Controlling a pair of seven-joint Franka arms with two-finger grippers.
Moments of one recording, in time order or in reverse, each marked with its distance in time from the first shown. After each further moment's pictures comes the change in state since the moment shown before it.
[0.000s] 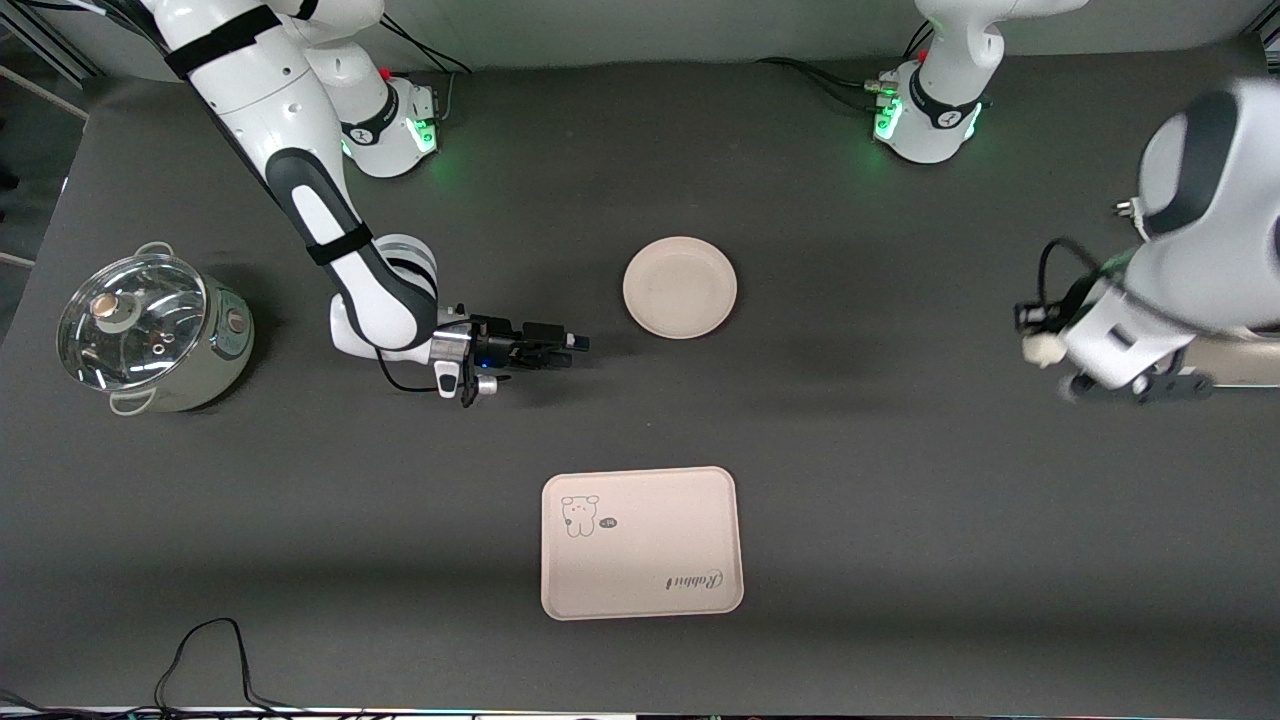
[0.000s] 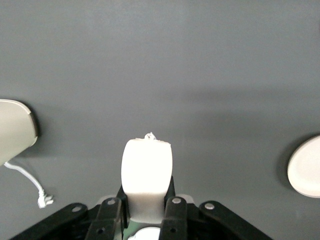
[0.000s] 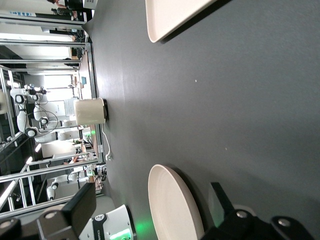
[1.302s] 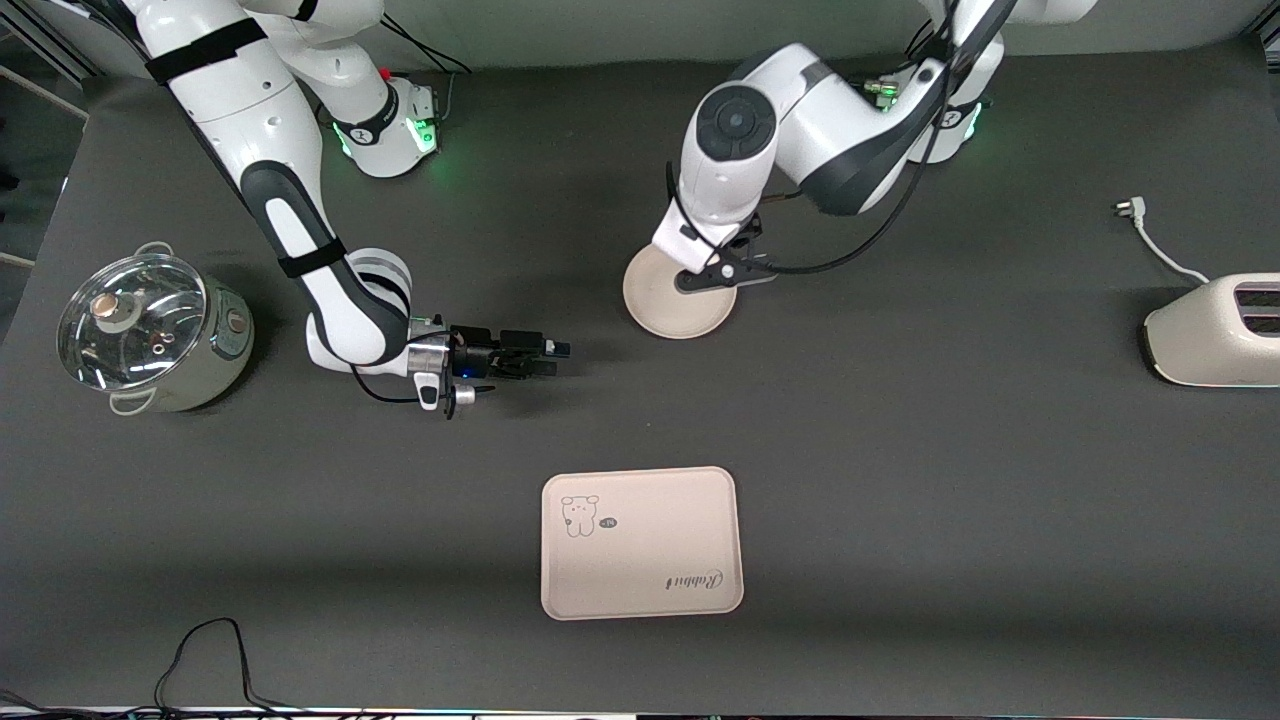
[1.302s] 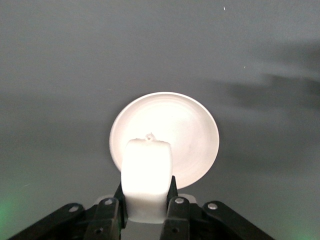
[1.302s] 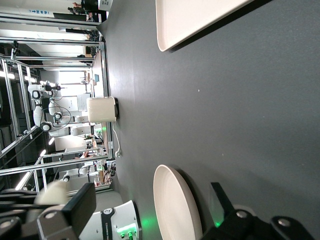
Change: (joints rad) left arm -0.272 0.214 -0.443 -0.264 -0.061 0.579 -0.882; right arm -0.024 0.010 -0.061 0.006 -0.018 -0.114 -0.038
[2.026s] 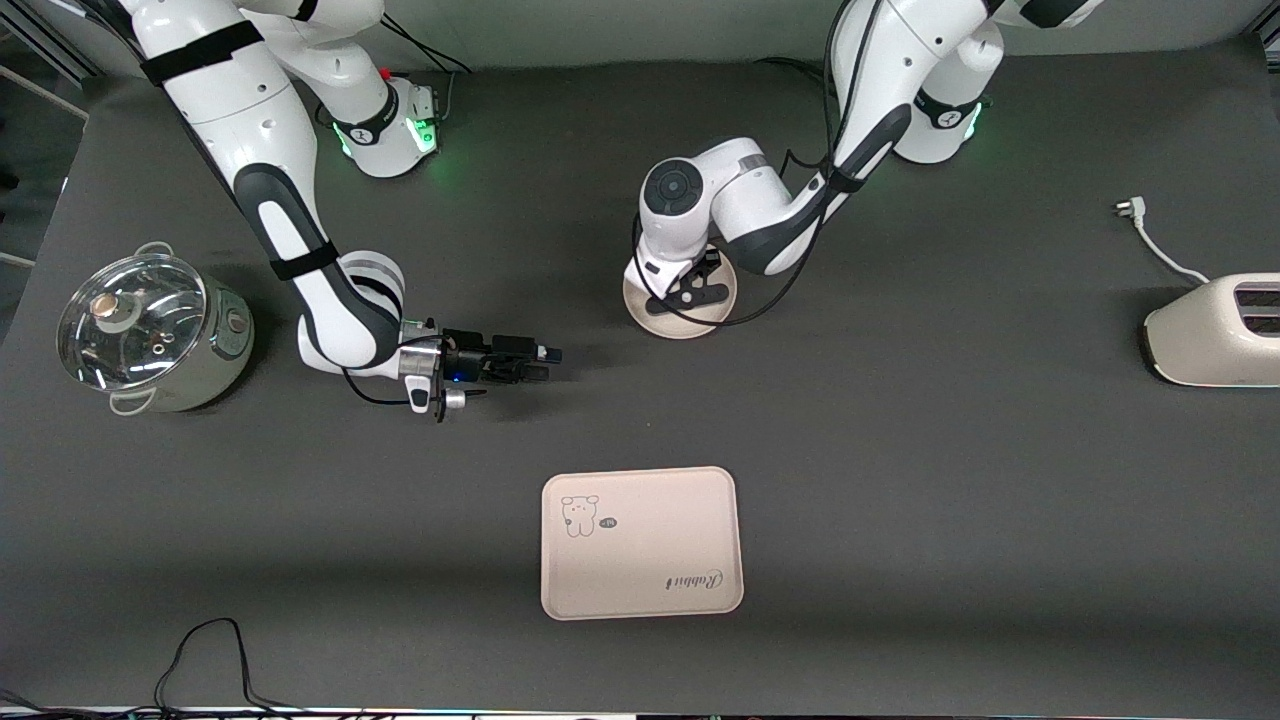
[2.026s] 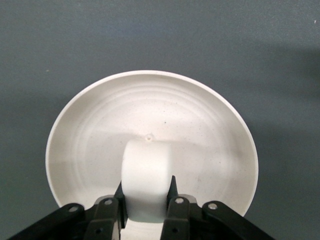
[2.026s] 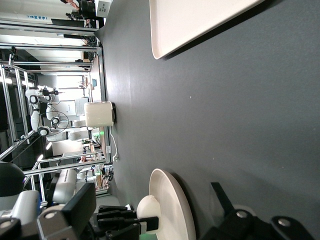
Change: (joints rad) left arm -0.099 0.266 0.003 -0.064 0.282 0.240 -0.253; right arm 0.000 0.000 -0.026 -0.002 -0.001 0.000 -0.012
